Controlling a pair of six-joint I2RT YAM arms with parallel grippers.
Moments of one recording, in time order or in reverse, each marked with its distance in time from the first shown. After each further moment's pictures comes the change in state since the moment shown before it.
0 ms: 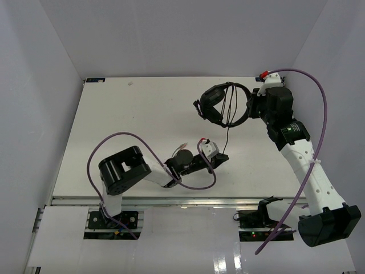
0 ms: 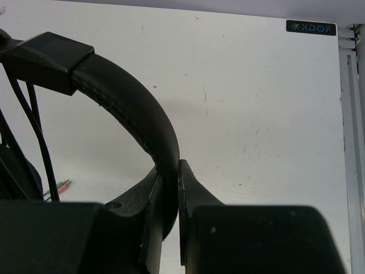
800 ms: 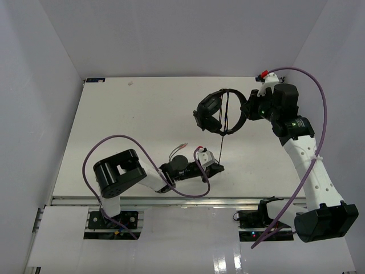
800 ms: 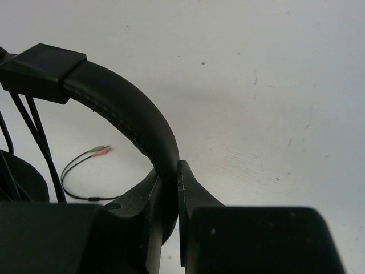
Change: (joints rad) left arm -0.029 -0.121 -0.171 -0.011 0.100 0.009; right arm -0.085 0.036 0.053 -0.099 -0.291 -0.005
